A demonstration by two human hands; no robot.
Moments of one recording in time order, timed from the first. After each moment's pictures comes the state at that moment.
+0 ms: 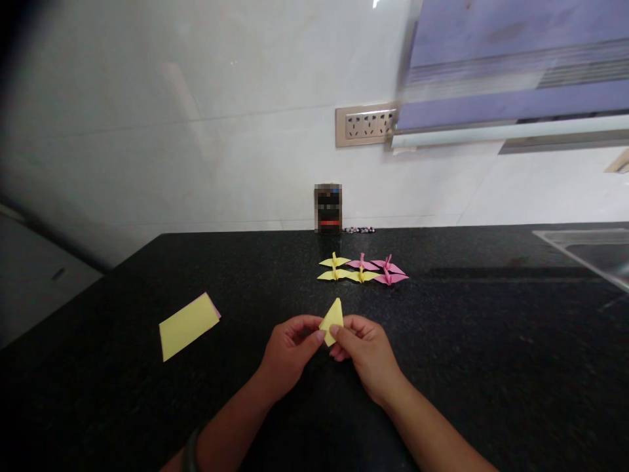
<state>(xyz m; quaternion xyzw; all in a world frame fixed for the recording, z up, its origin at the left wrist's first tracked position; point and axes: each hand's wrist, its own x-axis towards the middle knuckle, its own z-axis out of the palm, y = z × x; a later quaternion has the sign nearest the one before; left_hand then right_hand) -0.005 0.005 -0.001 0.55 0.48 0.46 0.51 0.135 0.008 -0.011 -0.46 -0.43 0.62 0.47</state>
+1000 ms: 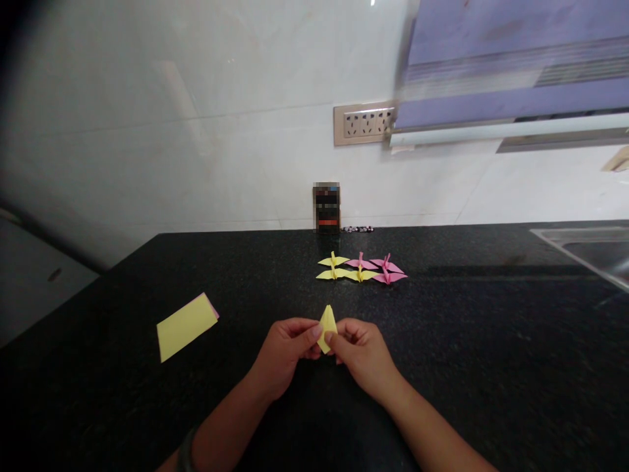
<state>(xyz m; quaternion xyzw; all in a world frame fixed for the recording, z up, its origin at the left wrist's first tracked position) -0.006 0.007 0.003 0.42 0.46 0.45 0.64 0.137 0.008 -0.004 -0.46 -0.54 0.57 0.41</state>
